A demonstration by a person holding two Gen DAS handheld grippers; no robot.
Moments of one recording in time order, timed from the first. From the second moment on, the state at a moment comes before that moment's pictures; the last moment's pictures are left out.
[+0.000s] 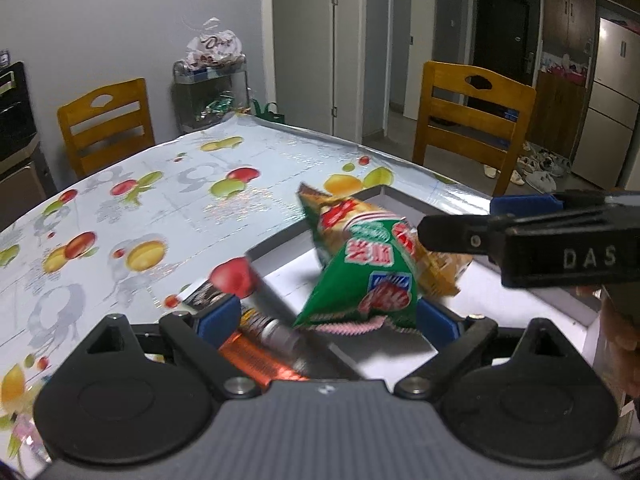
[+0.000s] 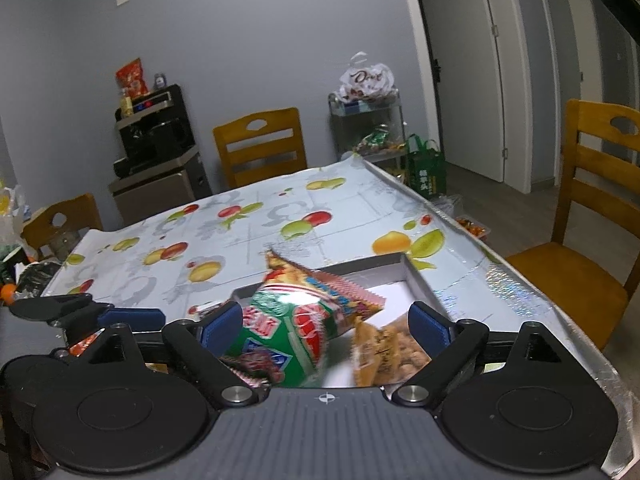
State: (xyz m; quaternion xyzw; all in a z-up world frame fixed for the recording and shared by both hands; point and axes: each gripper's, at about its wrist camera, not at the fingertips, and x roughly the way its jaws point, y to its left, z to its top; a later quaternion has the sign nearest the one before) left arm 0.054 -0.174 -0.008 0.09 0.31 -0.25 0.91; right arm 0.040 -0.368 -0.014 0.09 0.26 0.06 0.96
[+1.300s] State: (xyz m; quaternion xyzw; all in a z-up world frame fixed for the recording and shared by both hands) left arm 0.065 0.059 0.017 -0.03 0.29 -0.04 0.96; right arm 0.047 -0.208 -0.001 -0.01 0.31 0.18 0.93
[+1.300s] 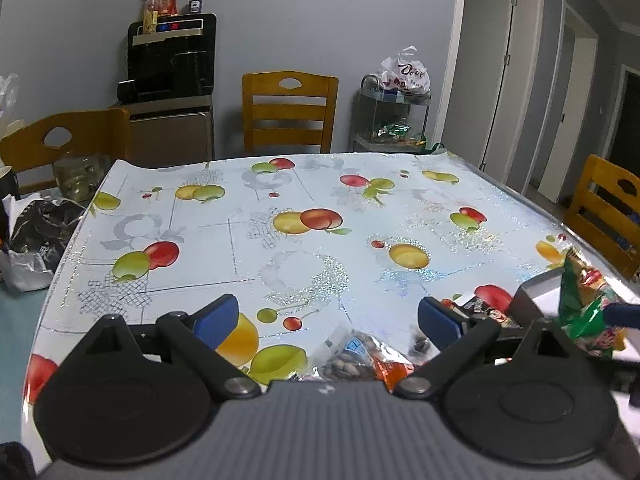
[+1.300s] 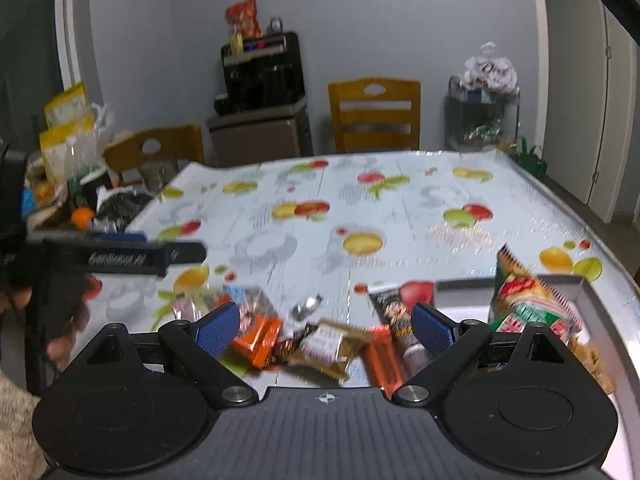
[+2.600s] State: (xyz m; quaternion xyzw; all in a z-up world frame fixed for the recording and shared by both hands) left arm 0.058 0.020 -0.042 0.03 0.28 -0.16 0.95; right arm 0.075 -0.186 -0.055 -0.03 0.33 0.13 0.93
